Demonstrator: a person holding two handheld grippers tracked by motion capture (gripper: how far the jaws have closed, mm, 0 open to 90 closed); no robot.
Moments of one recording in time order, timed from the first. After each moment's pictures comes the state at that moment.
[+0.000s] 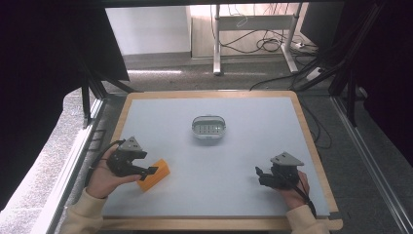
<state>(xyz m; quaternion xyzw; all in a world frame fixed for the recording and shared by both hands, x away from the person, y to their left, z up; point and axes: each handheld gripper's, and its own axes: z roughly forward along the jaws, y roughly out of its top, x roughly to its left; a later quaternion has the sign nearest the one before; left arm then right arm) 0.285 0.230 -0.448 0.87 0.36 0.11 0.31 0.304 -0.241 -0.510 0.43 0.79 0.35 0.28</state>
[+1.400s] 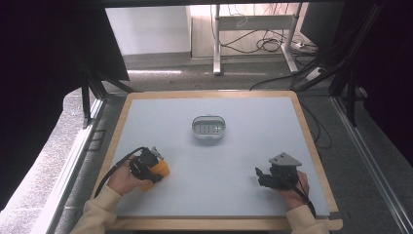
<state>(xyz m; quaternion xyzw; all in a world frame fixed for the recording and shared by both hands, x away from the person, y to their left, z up) 0.313 0.195 -0.504 0.91 0.37 0.05 0.16 0.305 -0.240 -0.513 0.42 0.80 0.33 0.28</state>
